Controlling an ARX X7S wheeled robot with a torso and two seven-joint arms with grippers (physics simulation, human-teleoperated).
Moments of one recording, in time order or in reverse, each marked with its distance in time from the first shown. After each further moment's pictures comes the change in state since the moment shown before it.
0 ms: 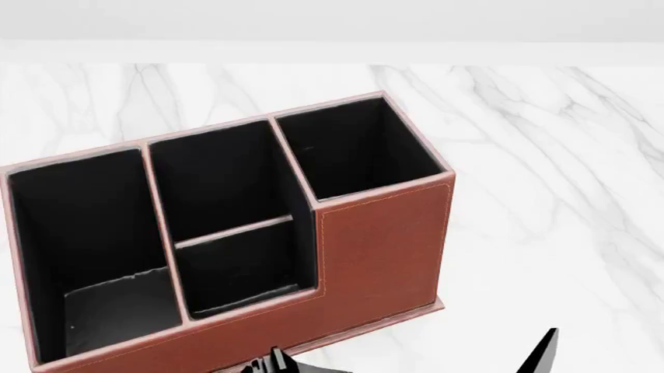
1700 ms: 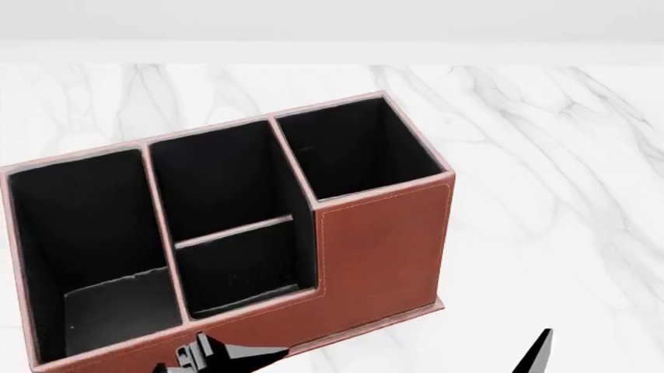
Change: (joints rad) left arm 0.122 -0.222 -0.089 0.376 -0.037 -0.082 -0.096; right arm -0.003 -0.018 0.009 -0.001 -0.010 0.010 -0.020
